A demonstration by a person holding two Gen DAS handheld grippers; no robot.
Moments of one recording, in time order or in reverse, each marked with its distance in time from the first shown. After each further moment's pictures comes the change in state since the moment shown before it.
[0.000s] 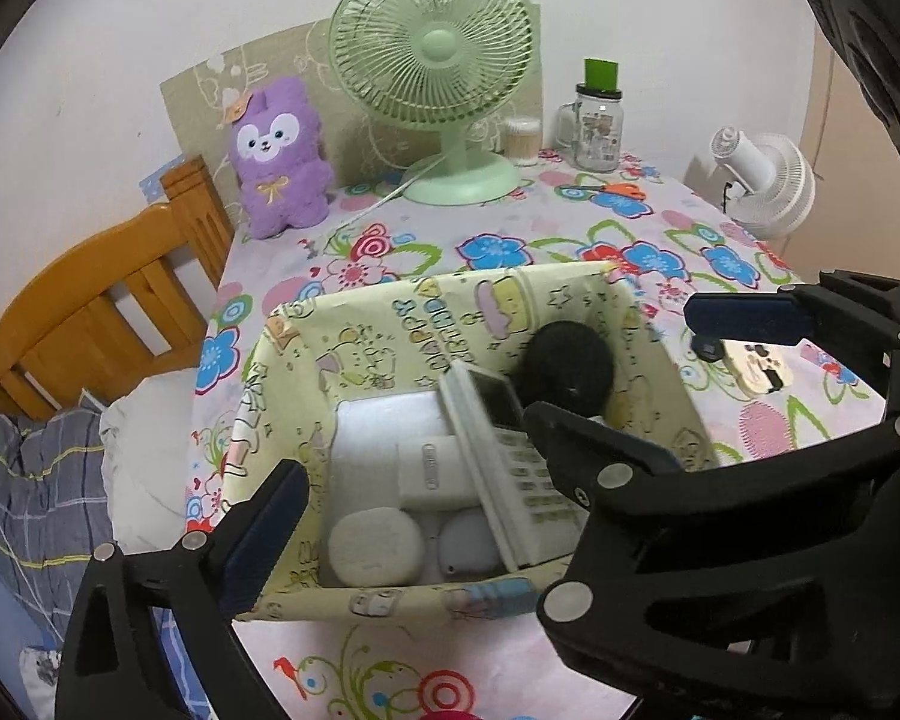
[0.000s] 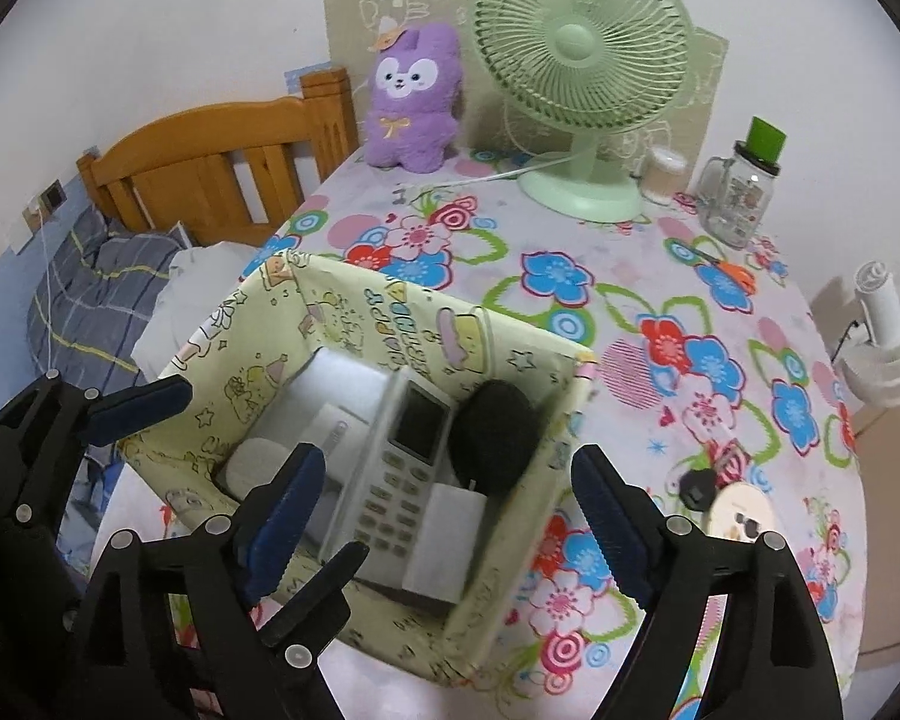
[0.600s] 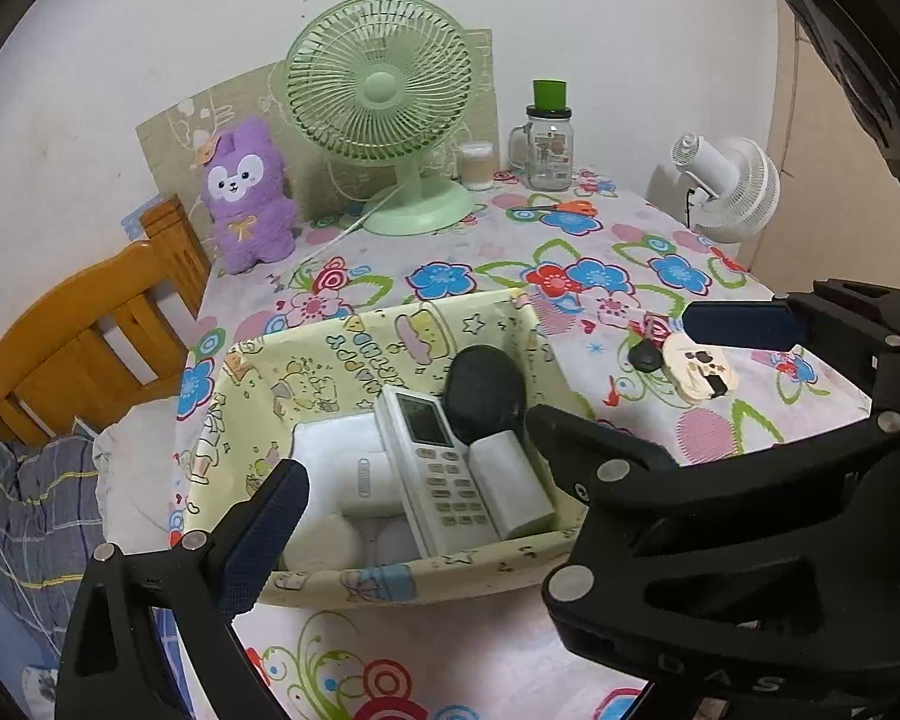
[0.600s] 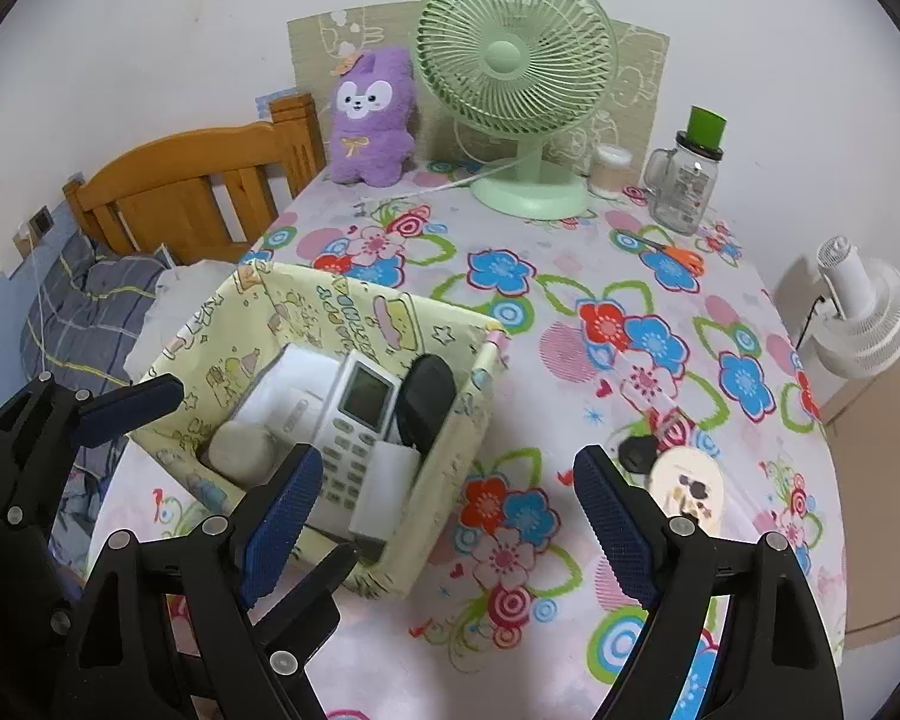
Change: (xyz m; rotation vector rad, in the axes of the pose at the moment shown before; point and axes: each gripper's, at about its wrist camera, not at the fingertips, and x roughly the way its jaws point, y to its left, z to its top) left arm -0.027 -0.039 0.003 0.045 -0.045 -0.028; right arm -0.036 -0.030 -0.021 0.054 -0.027 -0.035
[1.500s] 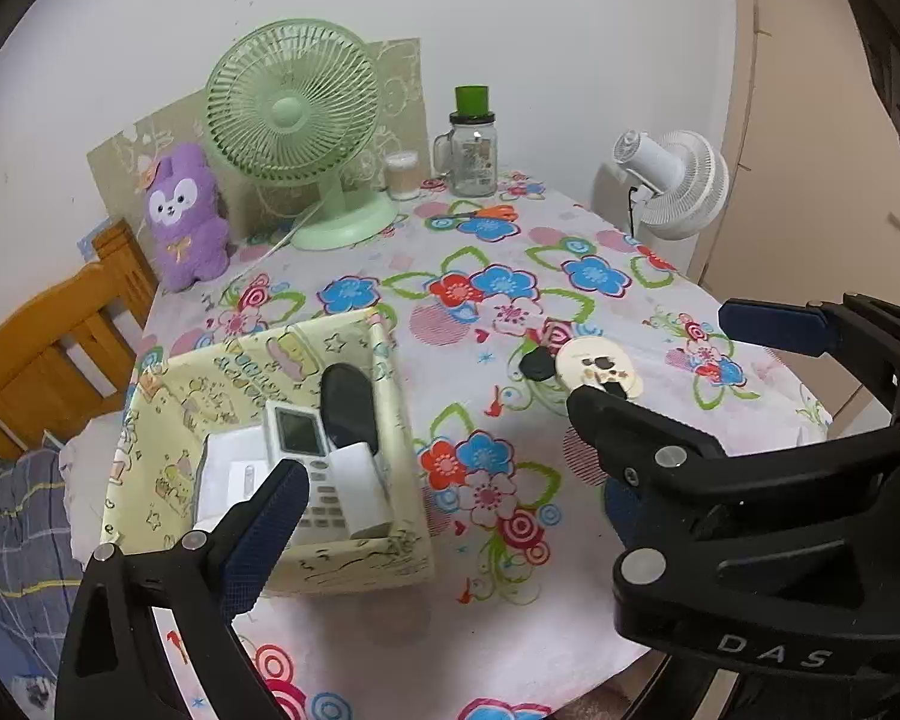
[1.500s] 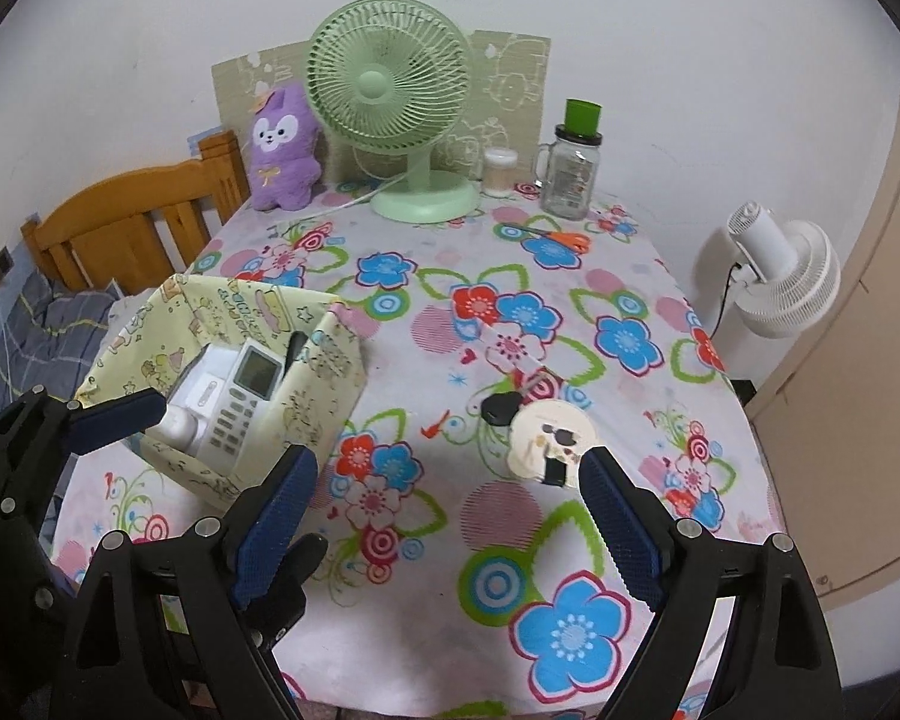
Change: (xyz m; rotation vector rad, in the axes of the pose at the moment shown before) left arm -0.015 -0.074 0.009 0.029 -0.006 -0.072; right arm -0.050 -0.071 -0.041 0.094 -0.057 -0.108
